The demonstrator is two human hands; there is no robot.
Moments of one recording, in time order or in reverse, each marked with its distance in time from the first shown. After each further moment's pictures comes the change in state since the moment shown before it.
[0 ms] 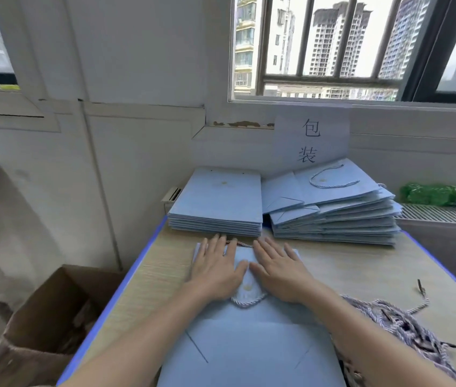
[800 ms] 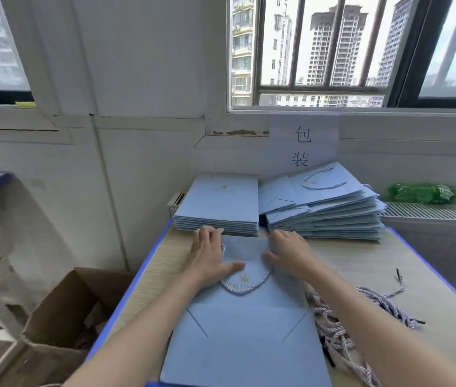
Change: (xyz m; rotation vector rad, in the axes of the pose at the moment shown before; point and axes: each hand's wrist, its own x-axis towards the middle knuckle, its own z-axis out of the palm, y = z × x) left_hand -0.015 -0.018 -0.012 -0.217 0.178 0.071; right_hand -0.013 0.020 -0.022 0.120 0.217 0.058
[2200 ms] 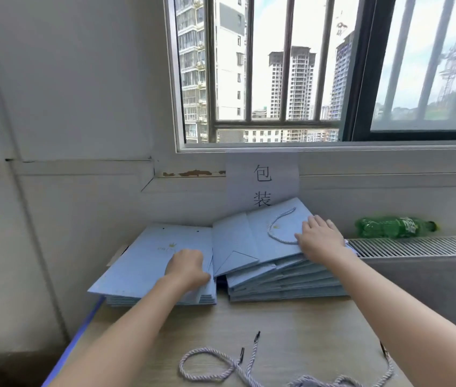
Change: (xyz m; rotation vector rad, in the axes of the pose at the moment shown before) left_hand 0.153 0.045 -0.011 0.231 -0.150 -0.154; right_hand 0.096 0.153 -0.093 -0.387 0.069 0.389
